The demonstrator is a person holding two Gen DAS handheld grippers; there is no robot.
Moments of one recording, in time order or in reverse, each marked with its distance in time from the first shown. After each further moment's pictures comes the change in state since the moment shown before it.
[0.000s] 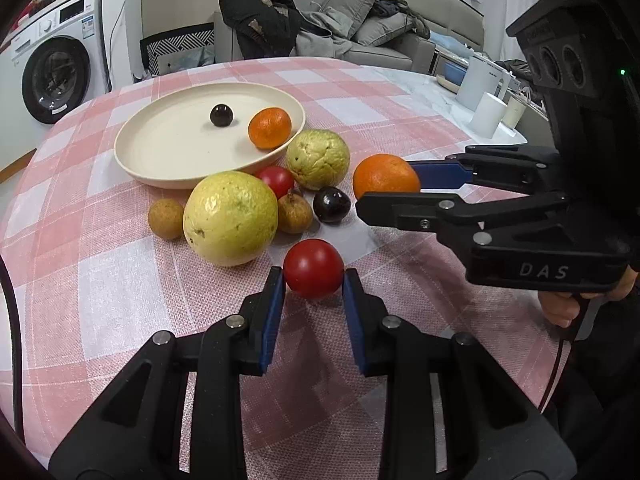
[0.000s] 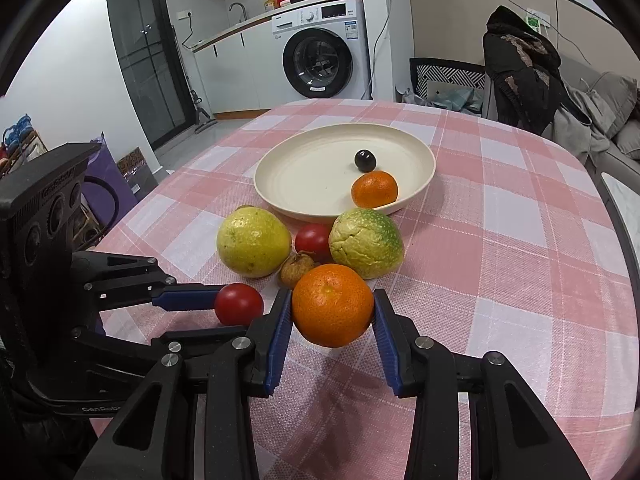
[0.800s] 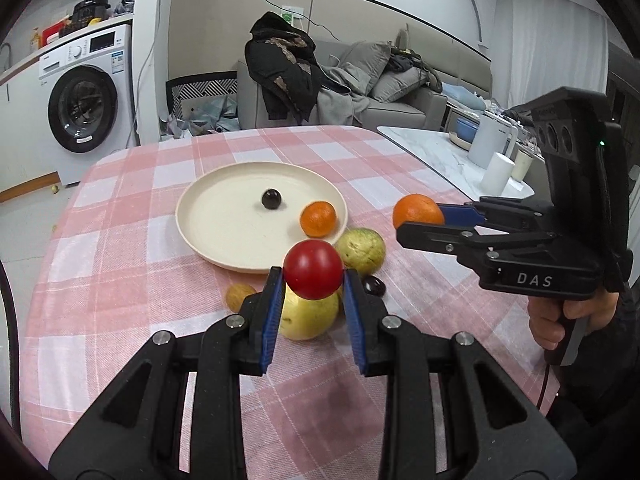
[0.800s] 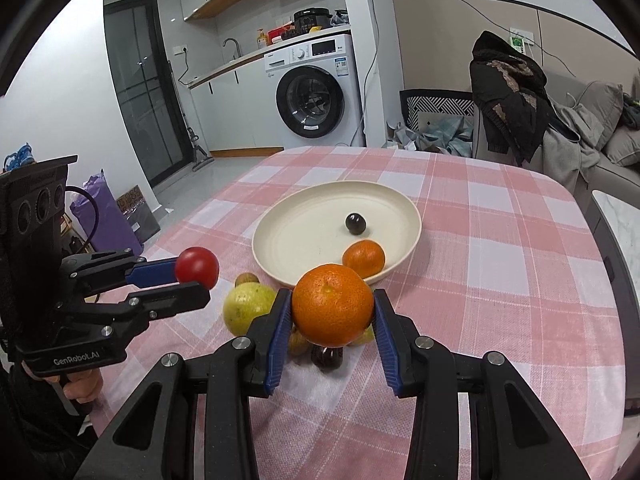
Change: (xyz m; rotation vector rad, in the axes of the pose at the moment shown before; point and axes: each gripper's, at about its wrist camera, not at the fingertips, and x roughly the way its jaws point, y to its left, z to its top) left arm -0.065 0.036 0.036 -0.037 -0.194 0.052; right arm -0.019 -0.006 0.035 0.036 -0.133 -0.006
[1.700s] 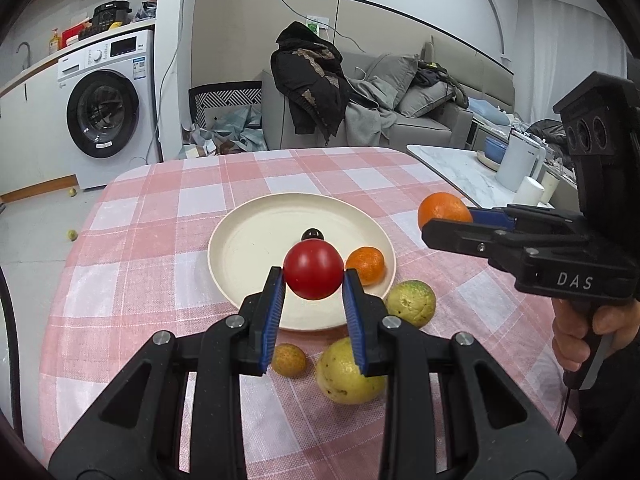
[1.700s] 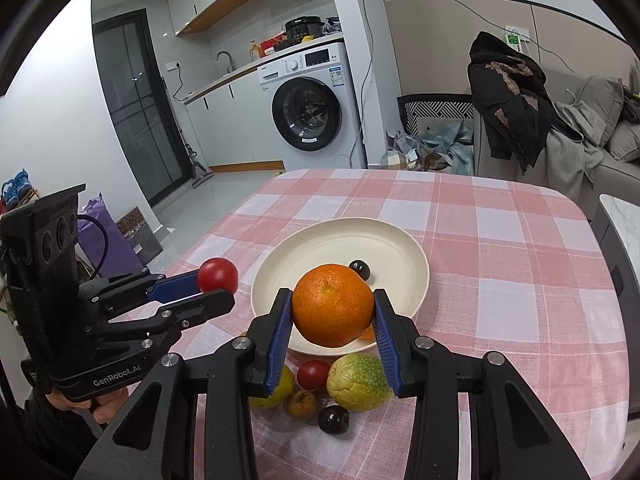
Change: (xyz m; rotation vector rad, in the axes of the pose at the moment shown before) left arm 0.032 0.030 0.043 -0.033 -0.034 0.078; right arm 0.019 -0.006 0.048 0.049 -0.023 0.023
